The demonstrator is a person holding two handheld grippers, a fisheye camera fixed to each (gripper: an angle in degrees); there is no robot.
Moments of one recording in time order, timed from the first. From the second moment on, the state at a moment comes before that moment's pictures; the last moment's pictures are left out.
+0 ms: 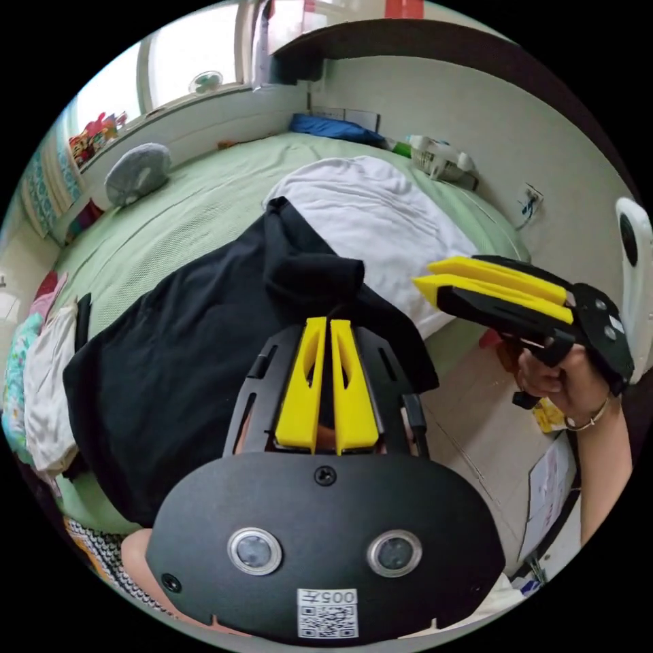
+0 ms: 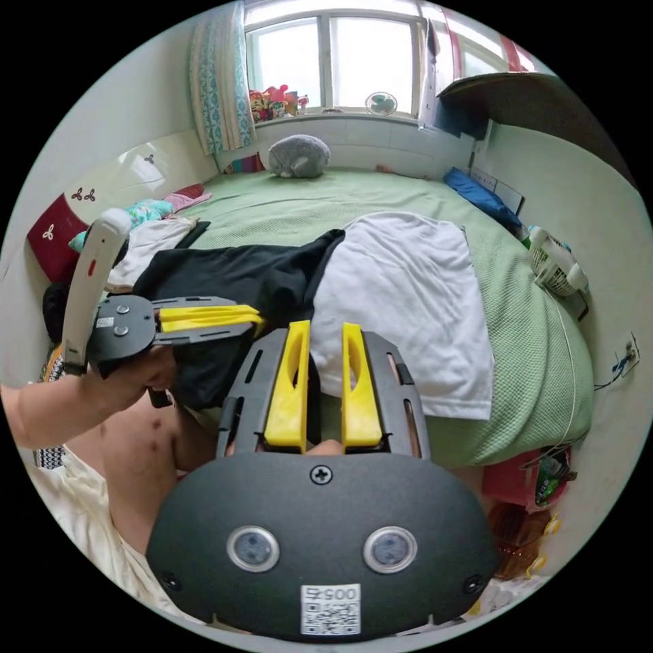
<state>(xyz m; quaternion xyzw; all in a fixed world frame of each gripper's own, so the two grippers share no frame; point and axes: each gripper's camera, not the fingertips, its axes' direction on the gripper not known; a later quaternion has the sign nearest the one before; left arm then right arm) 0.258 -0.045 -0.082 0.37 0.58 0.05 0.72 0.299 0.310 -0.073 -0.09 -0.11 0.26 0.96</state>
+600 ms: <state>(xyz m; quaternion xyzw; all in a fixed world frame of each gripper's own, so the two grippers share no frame) 0.212 -0.026 -0.032 0.40 0.61 0.00 0.68 0.242 0.248 0.001 -0.11 -0.06 0.18 0.98</state>
